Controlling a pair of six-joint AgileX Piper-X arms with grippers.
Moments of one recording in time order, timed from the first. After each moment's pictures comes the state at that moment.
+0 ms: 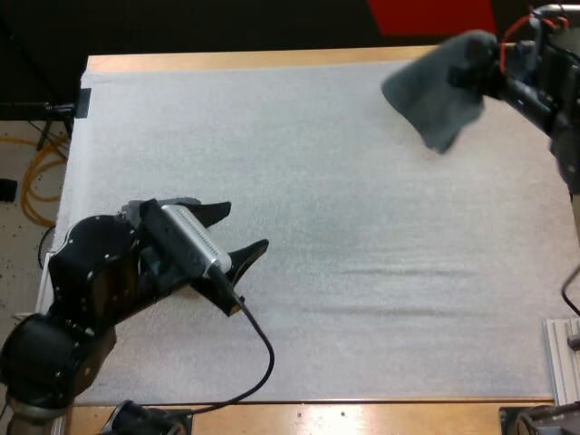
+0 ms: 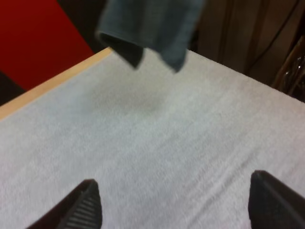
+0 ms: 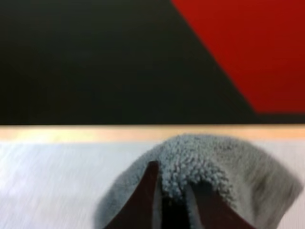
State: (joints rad) left arm -0.40 0.74 -1.08 0.89 0.42 -1.63; right arm 0.18 1.38 -1.44 0.59 -0.16 -1.67
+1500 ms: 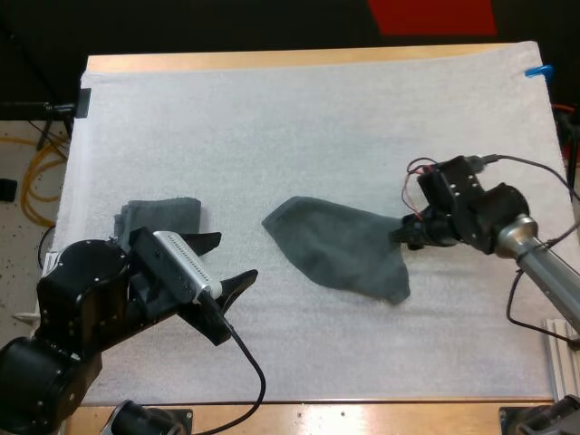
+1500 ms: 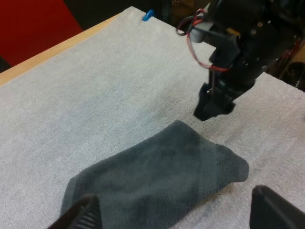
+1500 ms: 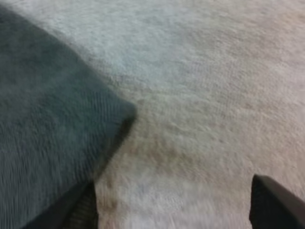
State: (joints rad) left arm -0.40 0.69 -1.08 1.04 0.42 -1.63; right arm 0.48 1.42 -1.03 0.92 0.10 -1.65
